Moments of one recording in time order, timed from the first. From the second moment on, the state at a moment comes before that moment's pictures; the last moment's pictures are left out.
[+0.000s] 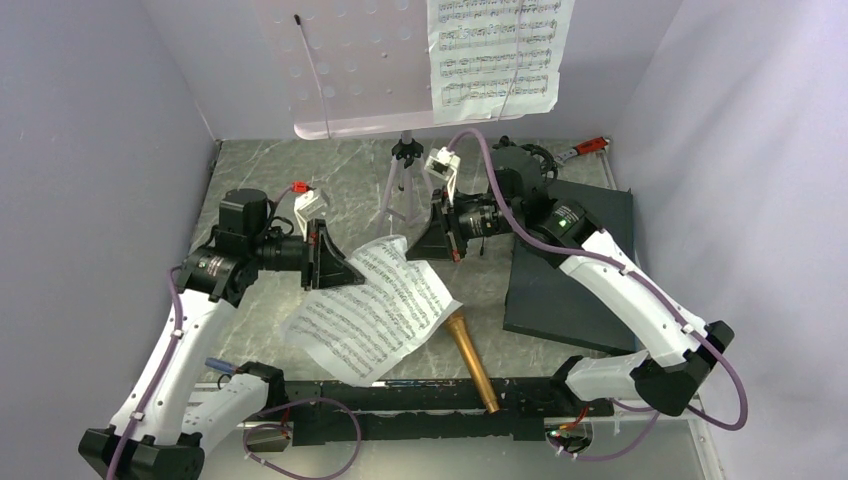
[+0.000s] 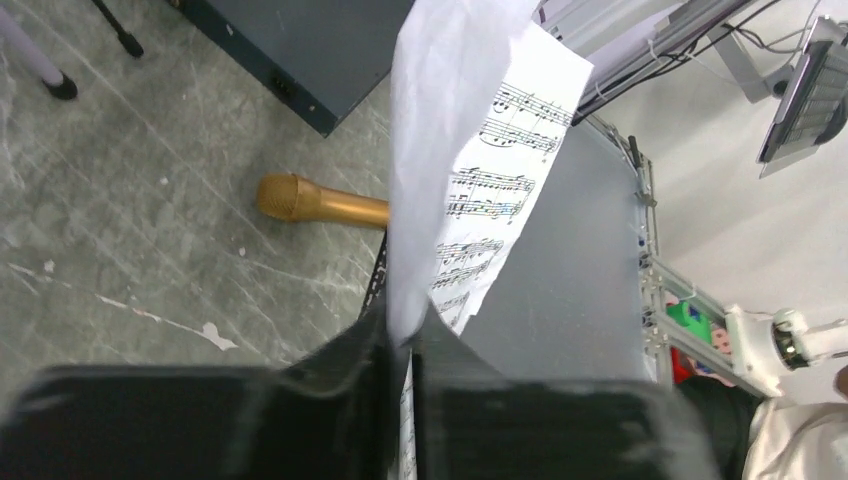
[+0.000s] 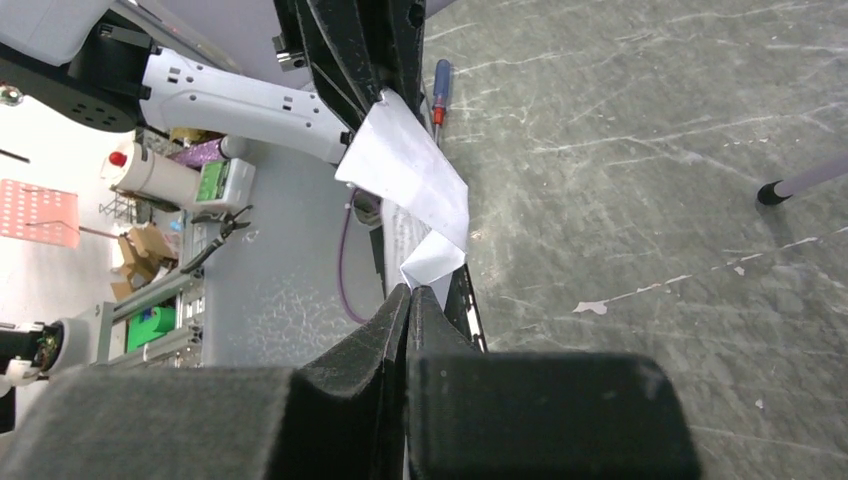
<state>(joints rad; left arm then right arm) -0.25 0.91 1.05 -0.70 1.17 -0.05 0.75 1.28 1.46 -0.60 -0.76 0.24</state>
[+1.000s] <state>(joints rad) -0.26 0.60 0.97 0.07 0.70 -0.56 0.75 1.00 1.15 -0.11 -0.44 0.48</state>
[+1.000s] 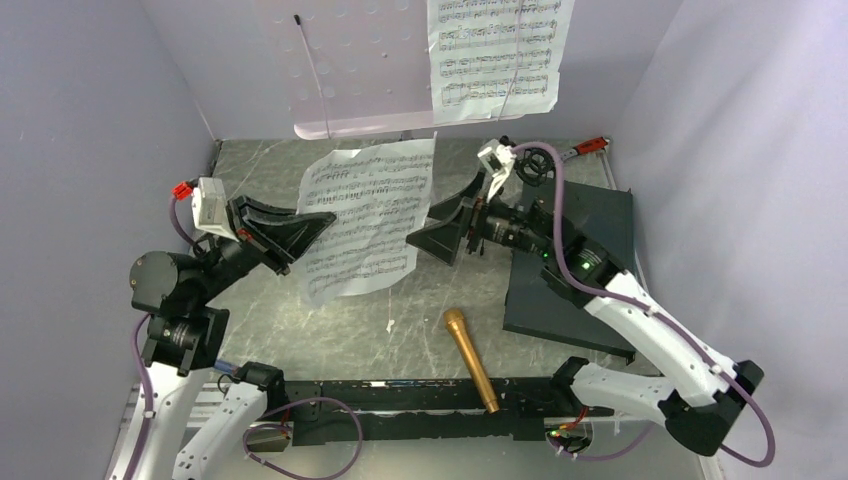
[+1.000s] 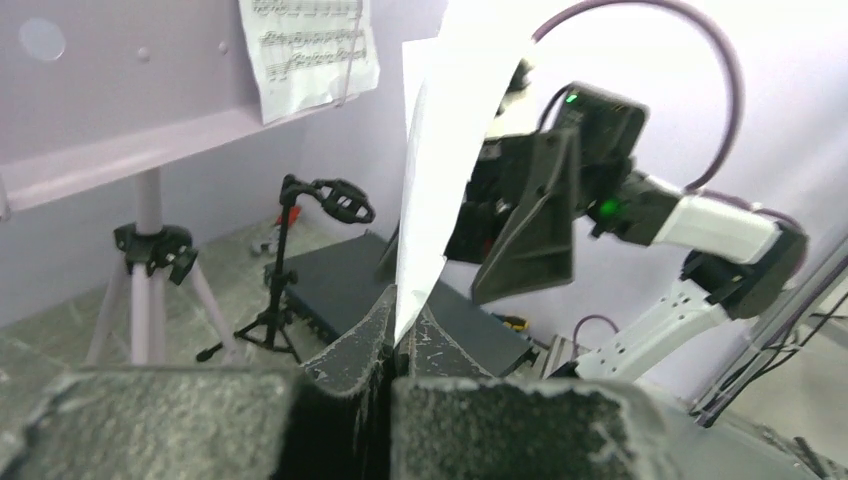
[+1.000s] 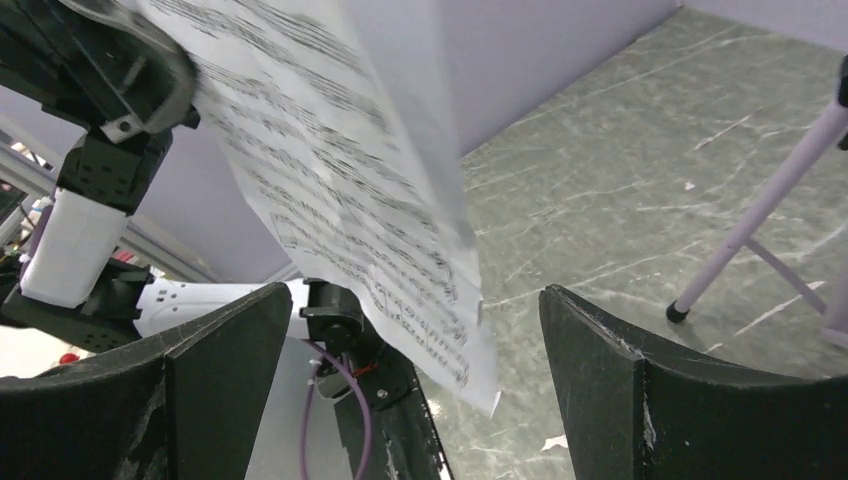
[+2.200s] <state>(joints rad) -0.26 0.64 0.92 0.10 0.69 -0.67 0.75 1.12 1.28 0.01 -0.62 0.47</state>
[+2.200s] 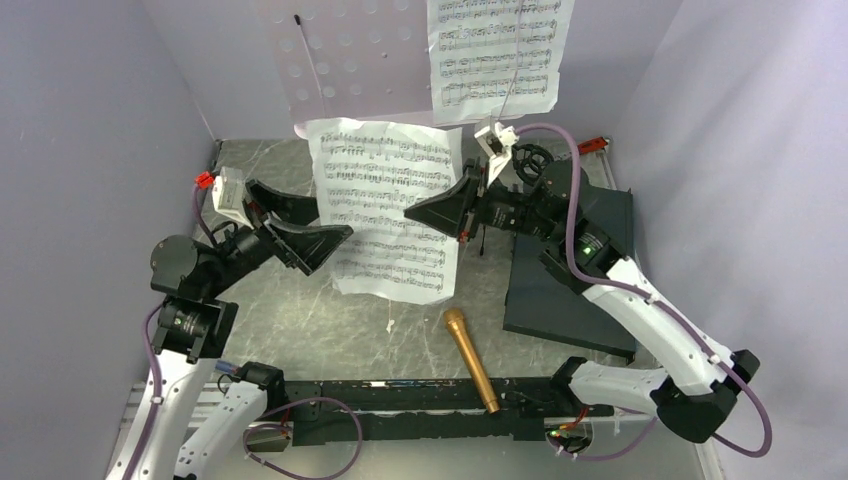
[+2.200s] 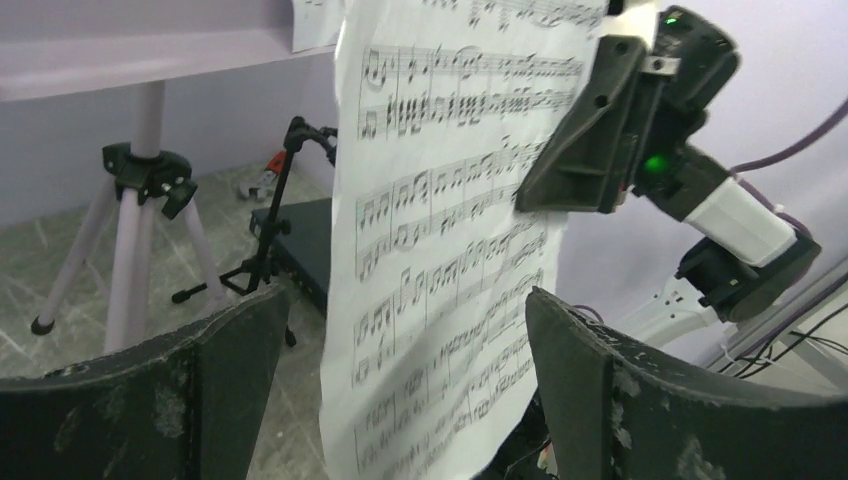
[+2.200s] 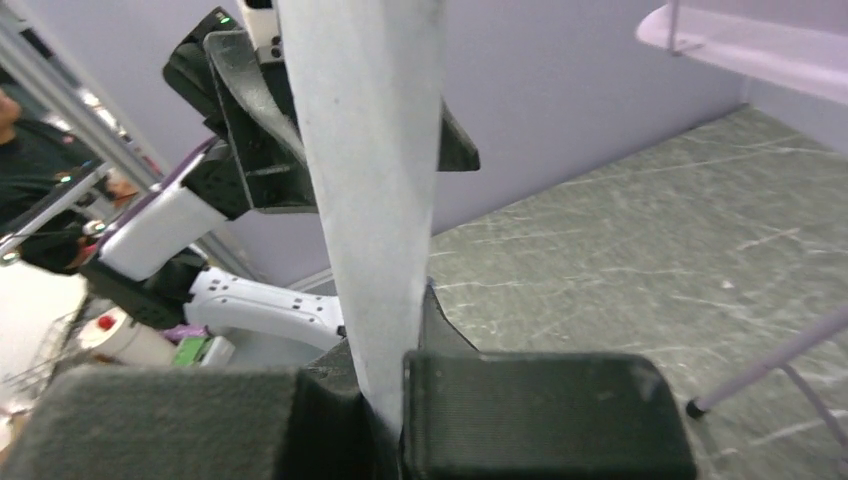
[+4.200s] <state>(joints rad) -0.26 1.31 1.88 -0.47 0.30 -0.33 0.64 1.51 2.15 -0.29 -0.32 0.12</state>
